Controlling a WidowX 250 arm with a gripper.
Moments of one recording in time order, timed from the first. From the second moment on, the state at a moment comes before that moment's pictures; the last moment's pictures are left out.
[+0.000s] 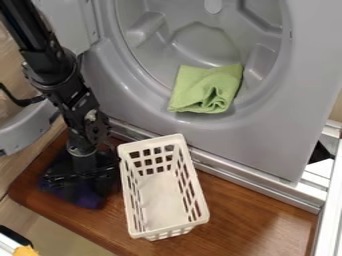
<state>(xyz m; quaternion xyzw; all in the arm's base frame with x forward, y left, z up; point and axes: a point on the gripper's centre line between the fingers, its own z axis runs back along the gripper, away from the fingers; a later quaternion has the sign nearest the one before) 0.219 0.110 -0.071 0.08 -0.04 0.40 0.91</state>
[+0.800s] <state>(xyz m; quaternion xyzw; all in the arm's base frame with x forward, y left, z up) 0.225 0.079 -0.004 0.05 -0.05 0.38 0.92</state>
